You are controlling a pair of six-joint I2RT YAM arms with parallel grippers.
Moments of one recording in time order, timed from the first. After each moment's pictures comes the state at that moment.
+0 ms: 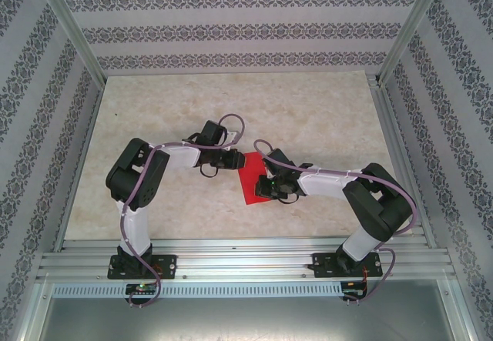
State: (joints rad) left arm -0.50 1.97 1.09 -0.07 0.52 -0.40; right arm 0.70 1.63 0.74 -0.22 -0.23 0.74
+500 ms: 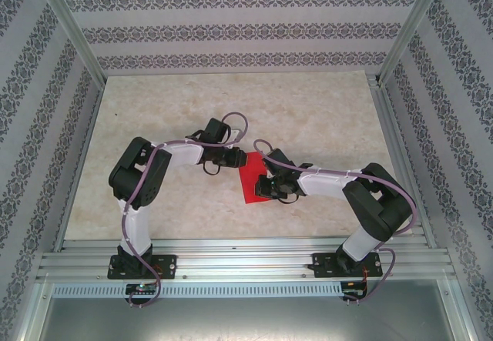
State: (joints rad) left arm -0.51 1.99 1.15 -0.13 0.46 -0.38; right arm 0.70 1.63 0.74 -0.21 -0.23 0.74
